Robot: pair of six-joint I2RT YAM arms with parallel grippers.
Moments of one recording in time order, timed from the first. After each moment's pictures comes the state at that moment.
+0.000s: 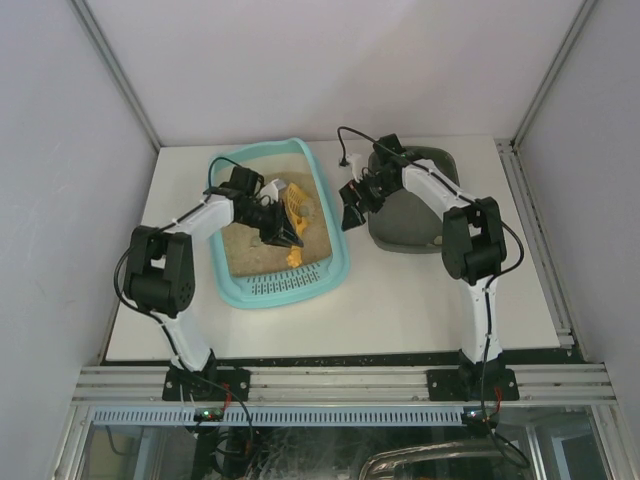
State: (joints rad) left arm -0.25 1.82 1.29 -0.63 0.75 -0.39; right arm 0.36 2.18 1.86 -0.86 -0.73 -0.39
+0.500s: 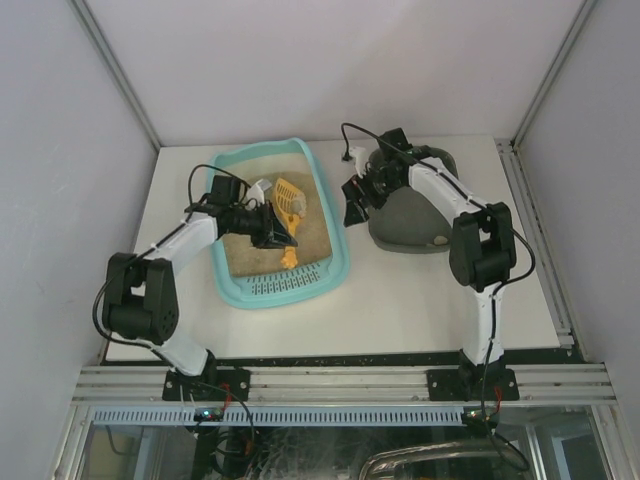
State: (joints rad) left arm -0.20 1.64 1.09 -0.45 0.82 -0.48; right arm 0.35 2.09 1.82 -0.86 -0.71 -0.39
